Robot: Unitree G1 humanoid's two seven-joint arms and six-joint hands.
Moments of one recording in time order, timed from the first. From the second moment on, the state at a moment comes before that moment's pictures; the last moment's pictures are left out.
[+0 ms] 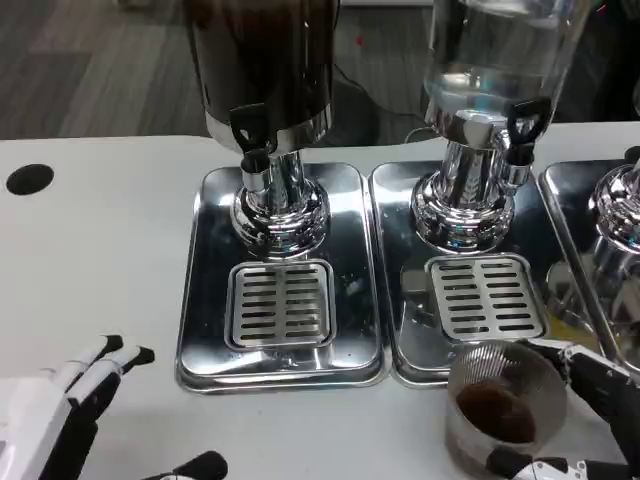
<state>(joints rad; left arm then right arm) 0.88 0.29 0.29 -0.81 0.82 -0.19 -0.24 0.26 -0.31 -0.07 0.51 -0.08 -0.95 0.16</state>
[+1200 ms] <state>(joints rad) 0.90 0.27 0.27 -0.86 0.84 -0.17 -0.28 0.19 -0.33 -0.05 0.72 -0.23 -1.14 0.05</state>
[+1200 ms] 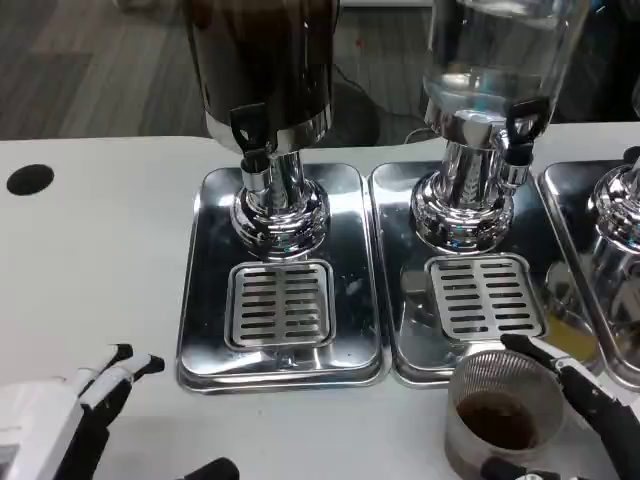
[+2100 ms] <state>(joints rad) 0.83 0.27 0.25 -0.80 0.80 -0.19 -0.26 0.28 -0.40 -0.13 0.31 0.03 -0.79 0.18</state>
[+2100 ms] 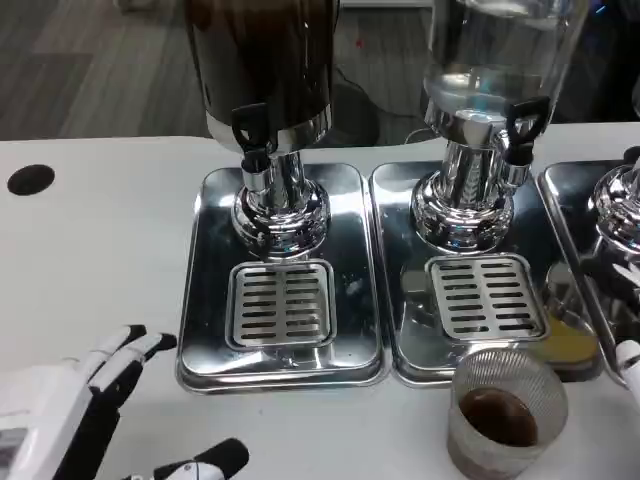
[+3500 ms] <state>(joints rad) 0.81 0.26 0.17 -0.71 0.94 -0.27 -0.08 0.39 -0.46 -0.21 0.11 -0.50 -0.67 -0.16</state>
